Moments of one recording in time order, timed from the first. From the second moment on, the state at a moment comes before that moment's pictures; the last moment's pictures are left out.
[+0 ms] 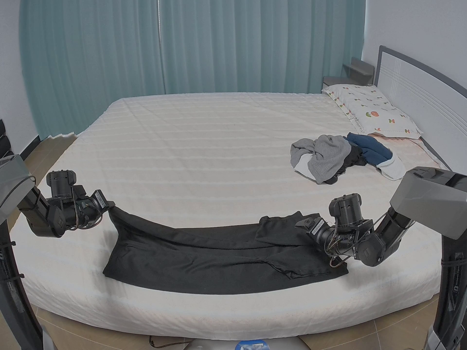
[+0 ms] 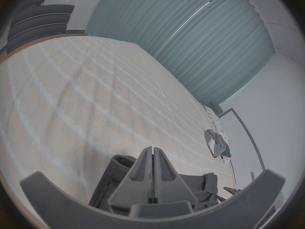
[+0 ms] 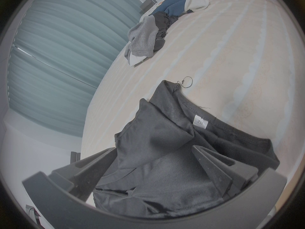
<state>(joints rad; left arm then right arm) 0.20 2.18 -0.91 -0.72 -0.41 -0.58 0.37 2.30 -0.88 -0.76 -0.04 1.04</state>
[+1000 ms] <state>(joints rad) 0.20 2.18 -0.91 -0.72 -0.40 -0.58 0.35 2.37 -1.01 -0.68 -0.08 1.08</state>
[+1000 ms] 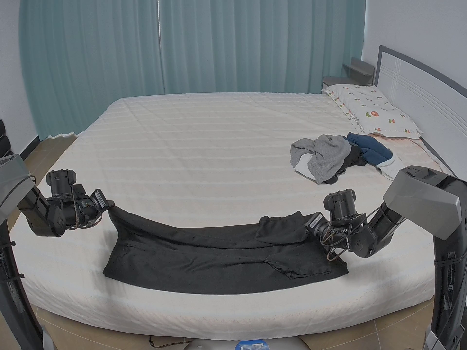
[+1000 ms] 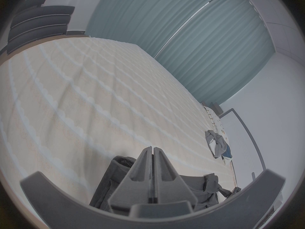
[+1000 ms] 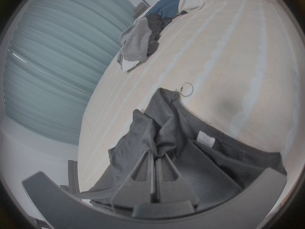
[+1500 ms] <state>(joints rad) 0.20 2.18 -0.98 -0.72 -0.39 -0.65 0.34 2.34 -1.22 -0.65 -0.11 1.08</state>
